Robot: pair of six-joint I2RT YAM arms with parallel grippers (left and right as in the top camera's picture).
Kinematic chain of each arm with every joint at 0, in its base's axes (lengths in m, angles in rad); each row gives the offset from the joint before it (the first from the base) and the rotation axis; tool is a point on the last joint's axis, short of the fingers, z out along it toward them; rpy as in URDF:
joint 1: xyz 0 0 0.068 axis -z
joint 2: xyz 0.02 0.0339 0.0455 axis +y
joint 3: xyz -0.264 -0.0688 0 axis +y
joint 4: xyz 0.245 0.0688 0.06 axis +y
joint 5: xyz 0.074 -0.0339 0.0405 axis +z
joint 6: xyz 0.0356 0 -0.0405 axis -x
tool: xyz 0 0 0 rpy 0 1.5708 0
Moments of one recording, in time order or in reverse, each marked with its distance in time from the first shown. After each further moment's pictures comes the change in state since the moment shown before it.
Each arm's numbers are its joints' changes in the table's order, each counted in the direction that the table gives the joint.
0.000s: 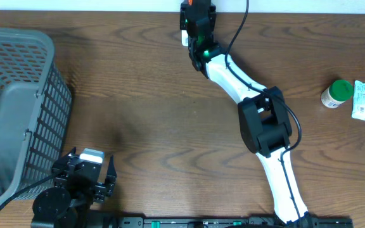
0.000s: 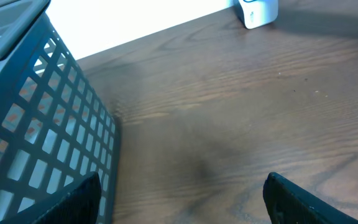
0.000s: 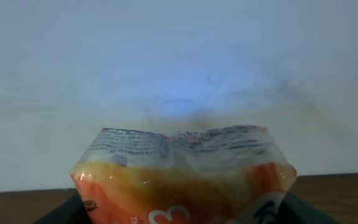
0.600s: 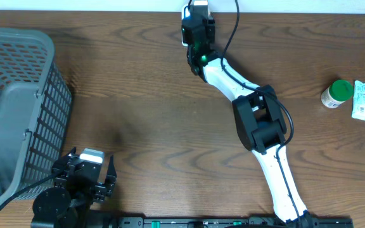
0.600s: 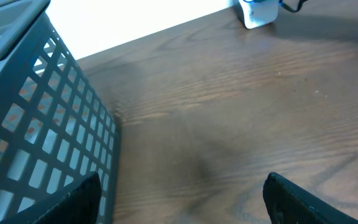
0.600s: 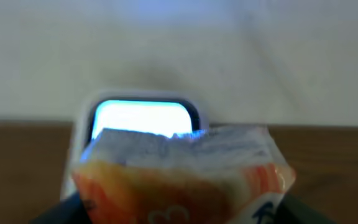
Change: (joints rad) left arm 0.000 0.000 0.000 0.000 0.000 0.000; right arm -0.002 0.049 -0.006 0.216 -0.072 0.055
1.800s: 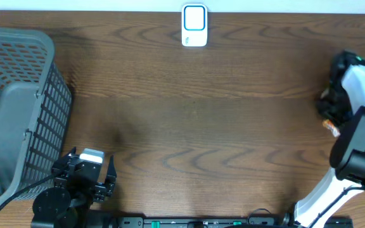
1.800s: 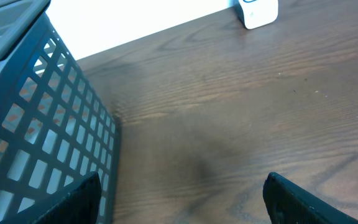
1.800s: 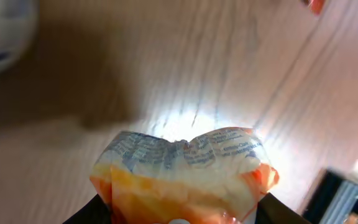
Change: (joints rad) left arm 0.000 0.000 0.000 0.000 0.000 0.000; right arm 0.780 -0.519 0.516 1.259 0.104 -0.634
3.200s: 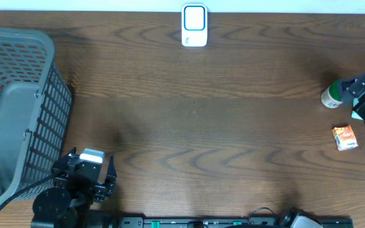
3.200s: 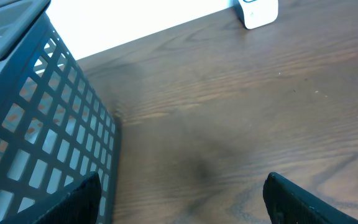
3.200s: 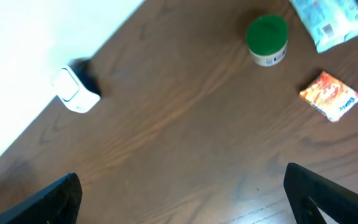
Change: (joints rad) left arm 0.000 0.000 0.000 0.000 0.000 0.000; right arm 0.163 -0.842 -0.132 0.125 0.756 0.417
